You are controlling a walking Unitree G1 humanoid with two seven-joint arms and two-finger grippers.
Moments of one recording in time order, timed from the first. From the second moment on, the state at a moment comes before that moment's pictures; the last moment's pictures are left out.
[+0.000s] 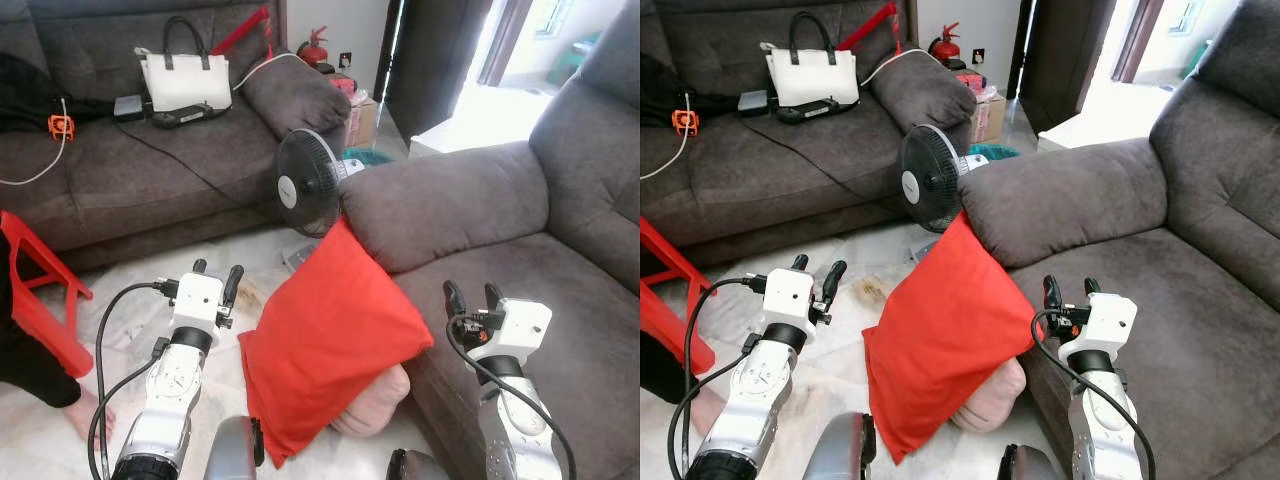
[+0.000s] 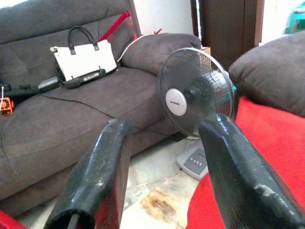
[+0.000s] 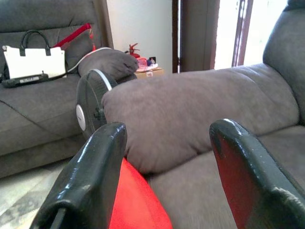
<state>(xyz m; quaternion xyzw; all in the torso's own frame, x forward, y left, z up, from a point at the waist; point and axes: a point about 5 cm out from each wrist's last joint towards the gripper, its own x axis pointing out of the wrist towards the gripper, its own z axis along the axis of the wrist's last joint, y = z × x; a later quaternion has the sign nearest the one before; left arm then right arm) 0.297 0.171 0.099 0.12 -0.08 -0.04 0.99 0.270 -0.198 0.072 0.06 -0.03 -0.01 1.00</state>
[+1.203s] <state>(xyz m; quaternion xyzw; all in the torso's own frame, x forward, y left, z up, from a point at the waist) 0.300 0.173 0.102 0.13 -0.08 -0.03 0.99 0.276 -0.193 0.073 0.05 -0.02 0.00 1.00</state>
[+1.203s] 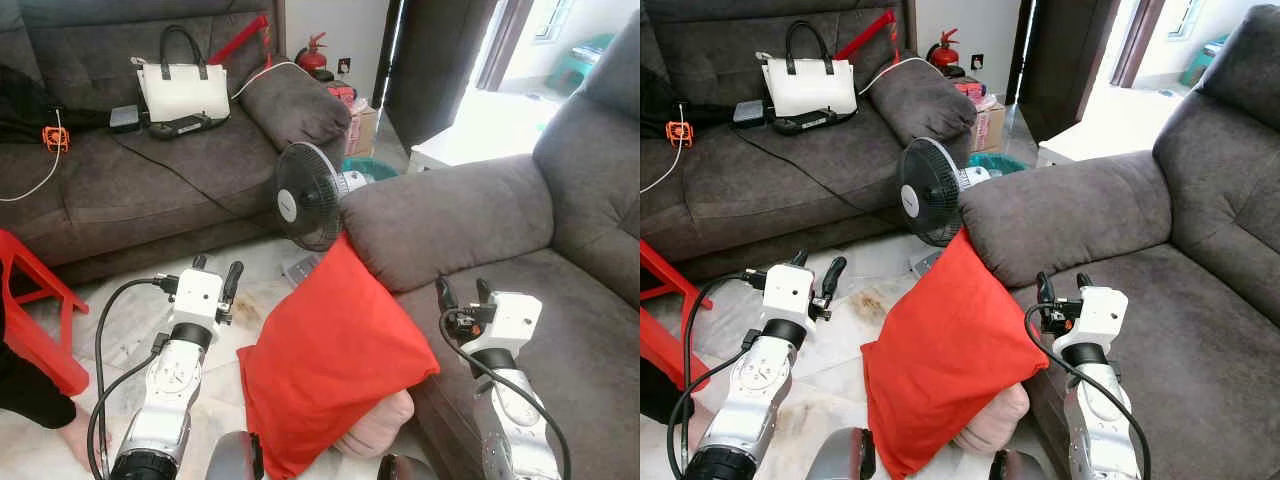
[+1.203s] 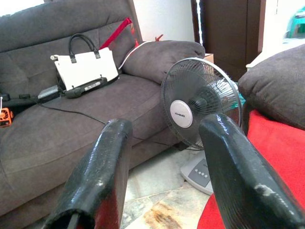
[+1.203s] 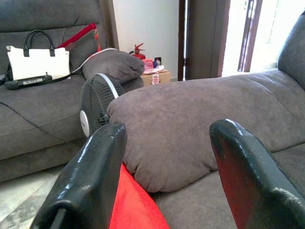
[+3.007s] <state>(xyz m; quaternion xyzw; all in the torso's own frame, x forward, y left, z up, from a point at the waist) 0.298 0.179 0.097 0.12 -0.07 -0.03 0.99 0.283 -0.186 0.079 0.01 -0.03 0.03 1.00</state>
